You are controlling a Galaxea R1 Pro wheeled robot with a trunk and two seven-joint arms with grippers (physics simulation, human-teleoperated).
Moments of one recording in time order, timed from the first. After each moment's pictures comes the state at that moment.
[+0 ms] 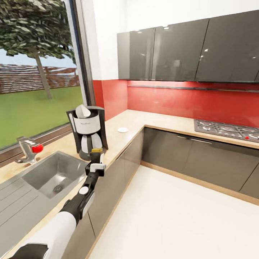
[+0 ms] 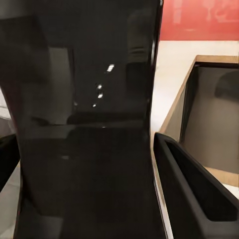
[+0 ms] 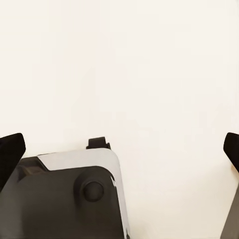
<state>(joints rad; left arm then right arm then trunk) -0.75 -0.07 -0.01 -0.50 -0.11 -0.37 0.06 -0.23 -0.03 -0.40 -0.12 0.28 -0.11 -0.06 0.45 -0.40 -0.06</state>
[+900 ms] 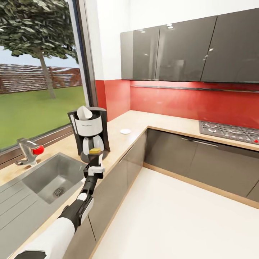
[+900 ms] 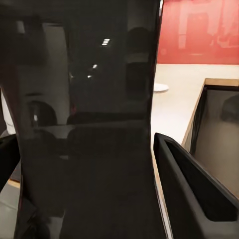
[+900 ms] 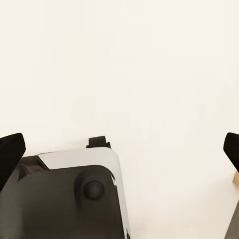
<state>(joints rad) -0.71 -0.07 -0.01 -0.50 -0.11 -0.52 0.06 -0.23 -0.02 -0.40 -0.12 0.28 -0.11 -0.07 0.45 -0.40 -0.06</state>
